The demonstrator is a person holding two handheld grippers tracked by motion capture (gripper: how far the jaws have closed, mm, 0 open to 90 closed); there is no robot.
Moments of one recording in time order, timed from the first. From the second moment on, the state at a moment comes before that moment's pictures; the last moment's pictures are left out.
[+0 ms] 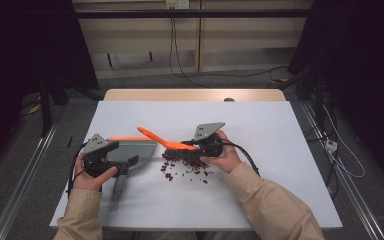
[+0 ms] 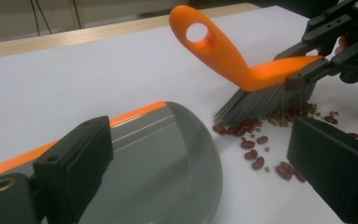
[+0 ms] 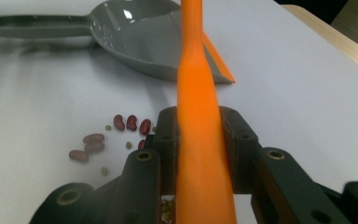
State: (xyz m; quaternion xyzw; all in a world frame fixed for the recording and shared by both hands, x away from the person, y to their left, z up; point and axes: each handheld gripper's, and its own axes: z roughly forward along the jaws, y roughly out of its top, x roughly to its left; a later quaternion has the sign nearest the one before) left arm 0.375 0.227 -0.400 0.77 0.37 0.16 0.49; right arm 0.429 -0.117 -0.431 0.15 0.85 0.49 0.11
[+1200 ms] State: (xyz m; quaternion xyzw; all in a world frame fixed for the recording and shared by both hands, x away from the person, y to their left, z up) left arm 0.377 0.220 -0.402 0.78 0.36 0.16 0.49; right arm 0.431 -0.154 -0.419 0.32 0.83 0.44 0.14
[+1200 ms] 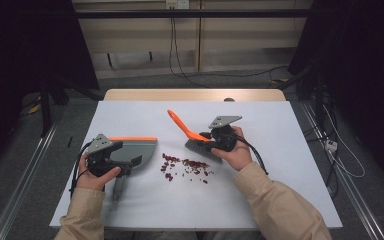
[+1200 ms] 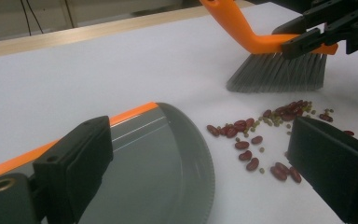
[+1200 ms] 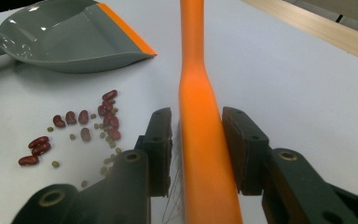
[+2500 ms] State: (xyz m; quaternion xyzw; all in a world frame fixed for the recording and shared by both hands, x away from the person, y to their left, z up) left arm 0.374 0.225 -0.396 0.77 0.37 0.17 0.50; right arm 0.372 -0.062 -0.419 0.39 0.76 0.52 0.01
